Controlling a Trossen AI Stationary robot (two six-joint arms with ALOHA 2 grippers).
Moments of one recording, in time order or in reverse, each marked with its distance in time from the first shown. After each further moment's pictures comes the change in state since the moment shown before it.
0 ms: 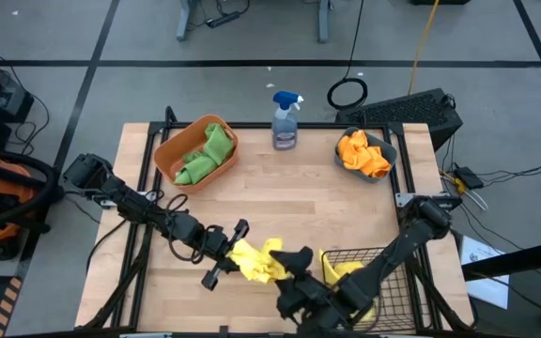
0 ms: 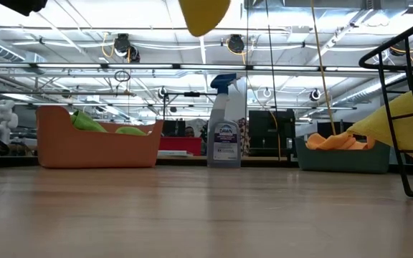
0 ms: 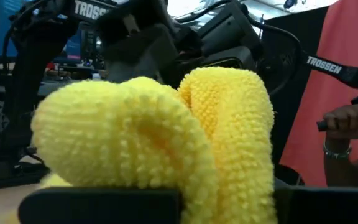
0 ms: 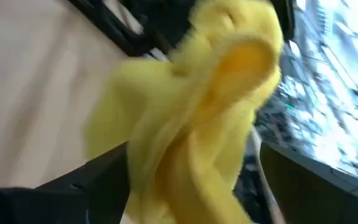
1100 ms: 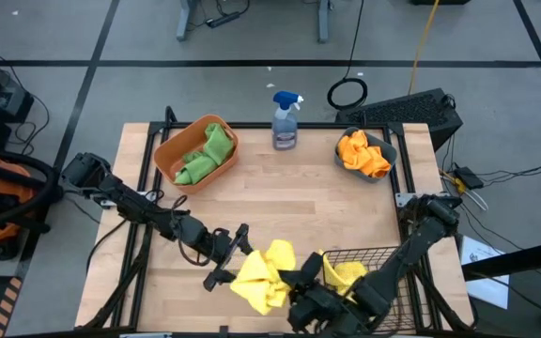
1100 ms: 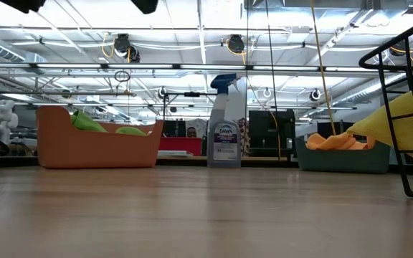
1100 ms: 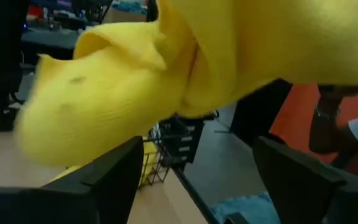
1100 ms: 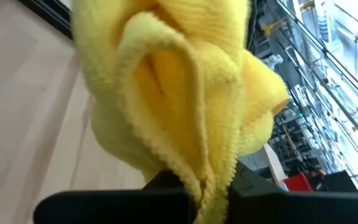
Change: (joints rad) left arm -0.002 -0.021 0.000 -0.192 0.026 -0.078; right arm 0.048 -0.049 0.018 0.071 -0.020 -0.013
